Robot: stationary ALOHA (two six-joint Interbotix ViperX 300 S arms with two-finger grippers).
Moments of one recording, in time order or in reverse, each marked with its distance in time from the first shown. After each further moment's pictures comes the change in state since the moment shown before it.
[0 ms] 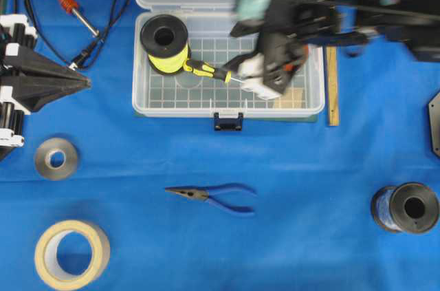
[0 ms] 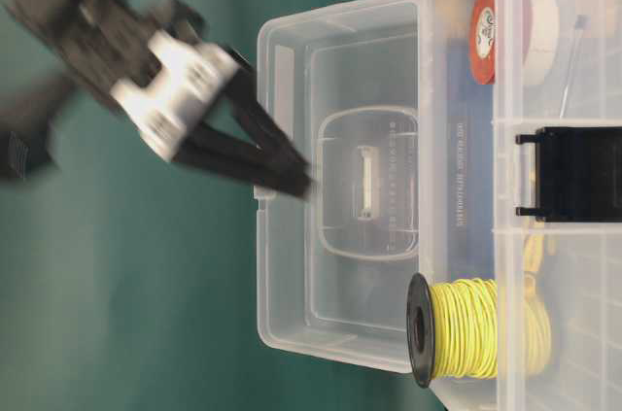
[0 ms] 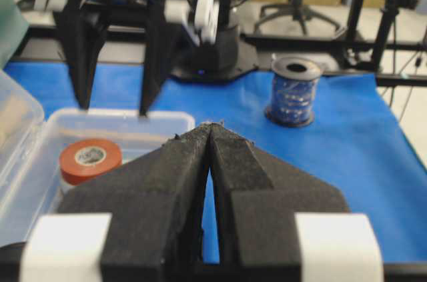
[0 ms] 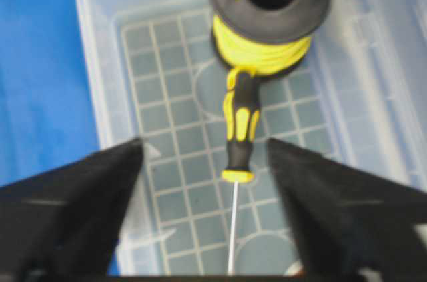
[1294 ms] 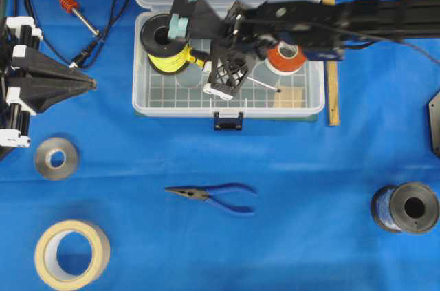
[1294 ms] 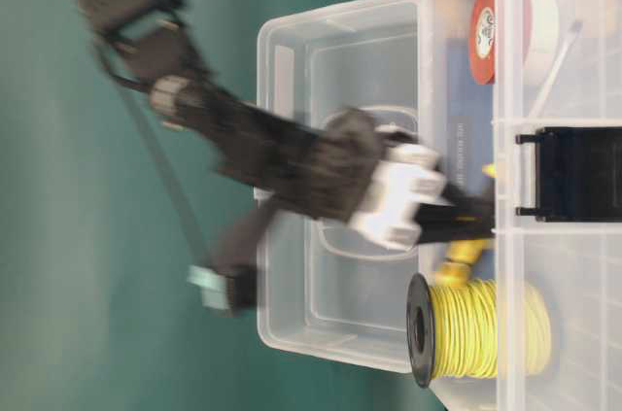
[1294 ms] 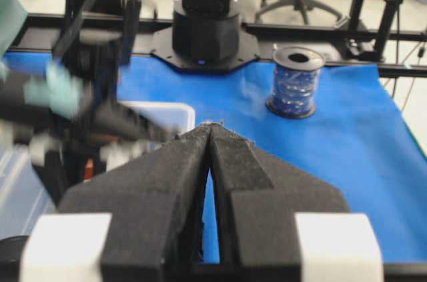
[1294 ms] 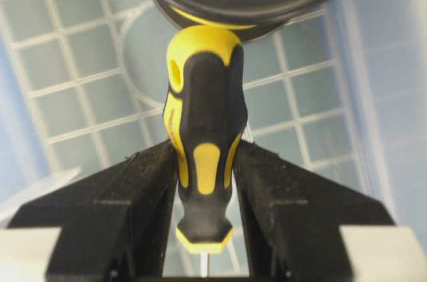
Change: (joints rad) left arm 0.000 0.031 0.000 0.000 -0.014 0.000; right arm -0.041 0.299 -0.166 0.005 0.117 0.000
